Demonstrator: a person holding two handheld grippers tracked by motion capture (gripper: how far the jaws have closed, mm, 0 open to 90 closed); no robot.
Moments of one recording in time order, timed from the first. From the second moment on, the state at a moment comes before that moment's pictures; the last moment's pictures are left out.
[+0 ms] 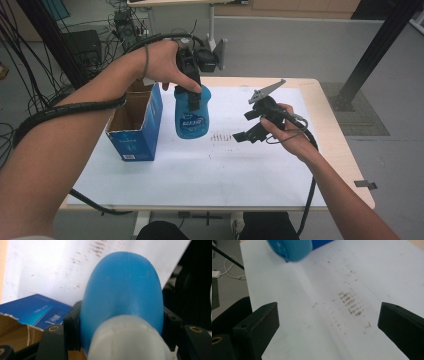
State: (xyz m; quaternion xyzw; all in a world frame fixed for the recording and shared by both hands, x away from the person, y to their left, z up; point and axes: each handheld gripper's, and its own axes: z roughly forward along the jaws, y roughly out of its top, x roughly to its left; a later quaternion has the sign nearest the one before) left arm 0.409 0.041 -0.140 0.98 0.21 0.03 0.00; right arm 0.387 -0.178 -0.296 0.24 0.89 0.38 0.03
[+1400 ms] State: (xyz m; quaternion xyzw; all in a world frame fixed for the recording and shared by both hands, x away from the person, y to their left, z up) left arm 0.446 0.141 0.012 0.74 0.66 0.10 0.08; right arm 0.381 -0.256 -0.273 0.26 0.92 0.29 0.05
